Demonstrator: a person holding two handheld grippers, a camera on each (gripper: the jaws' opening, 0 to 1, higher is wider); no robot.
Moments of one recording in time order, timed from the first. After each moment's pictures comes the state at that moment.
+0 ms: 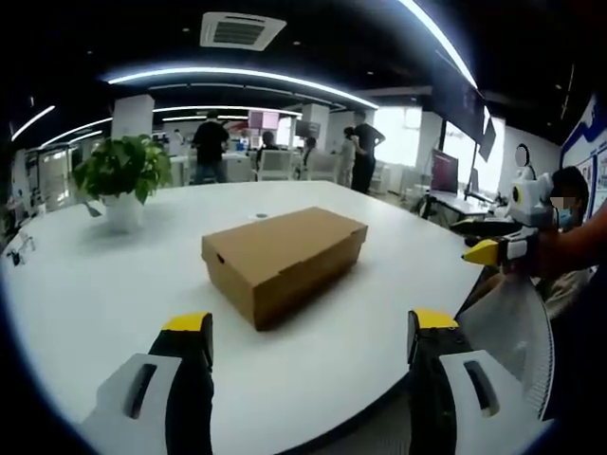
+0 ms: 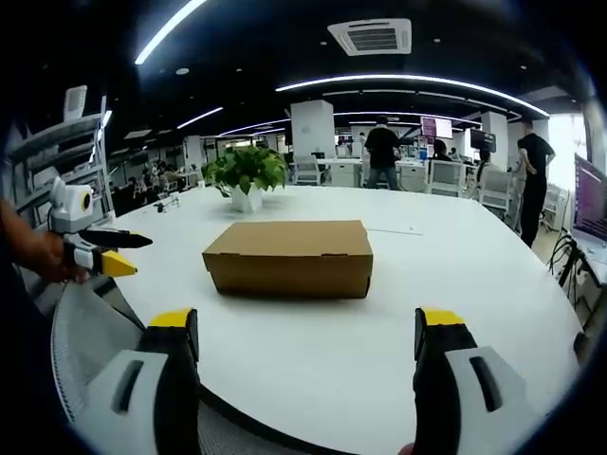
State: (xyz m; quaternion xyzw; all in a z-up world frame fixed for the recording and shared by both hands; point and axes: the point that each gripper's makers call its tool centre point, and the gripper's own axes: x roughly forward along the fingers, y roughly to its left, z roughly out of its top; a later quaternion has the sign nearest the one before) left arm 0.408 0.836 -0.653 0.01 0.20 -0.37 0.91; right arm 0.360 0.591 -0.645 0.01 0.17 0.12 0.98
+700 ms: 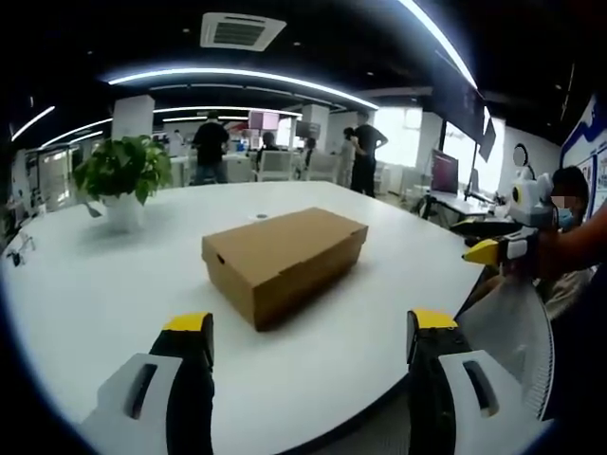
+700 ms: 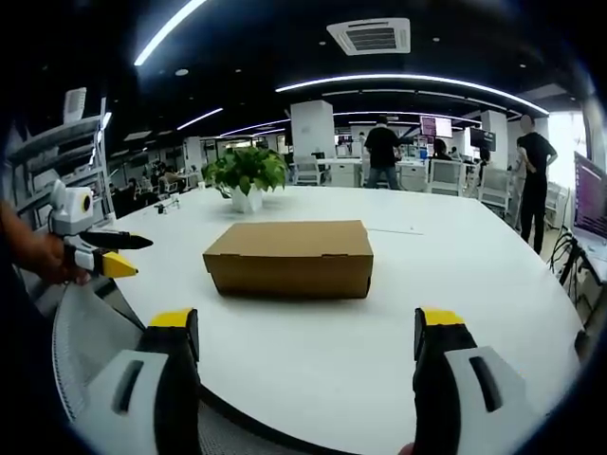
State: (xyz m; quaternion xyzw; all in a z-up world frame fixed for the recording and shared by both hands) left arm 0.408 0.835 -0.653 0.01 0.20 -0.37 0.91; right arm 0.360 0.591 -0.645 0.01 0.17 0.12 0.98
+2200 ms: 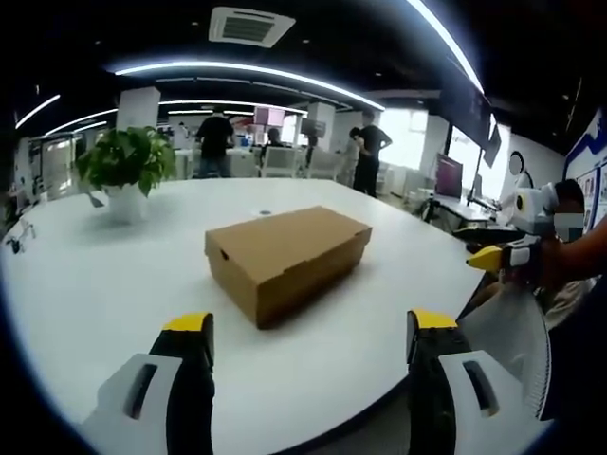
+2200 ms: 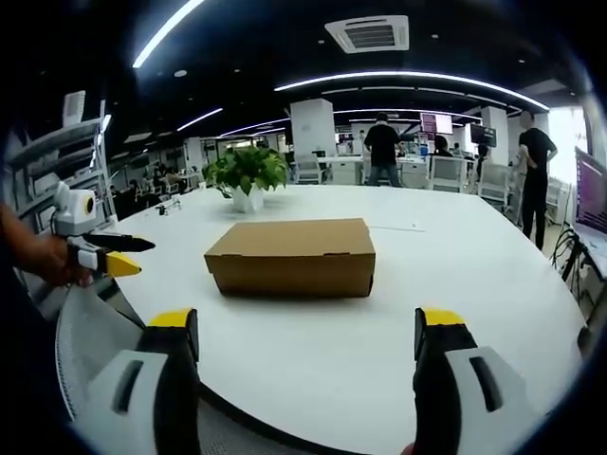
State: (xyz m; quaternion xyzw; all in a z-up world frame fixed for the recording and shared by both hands) left arm 0.415 0.841 -0.653 -0.01 0.21 -0.36 0.91; right arm 0.362 0.593 -0.645 0.02 0.18 0.13 0.98
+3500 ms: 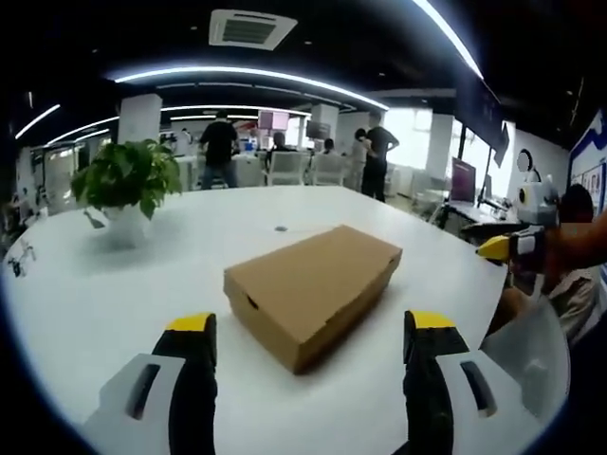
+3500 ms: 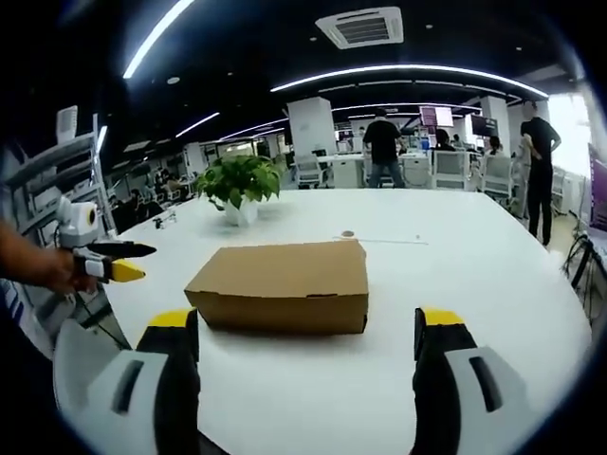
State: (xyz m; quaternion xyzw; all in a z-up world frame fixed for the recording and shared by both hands) left arm 0.497 0.836 -0.634 0.01 0.20 -0.36 0.91; right arm 0.444 0.576 -0.621 0.04 0.18 0.14 0.97
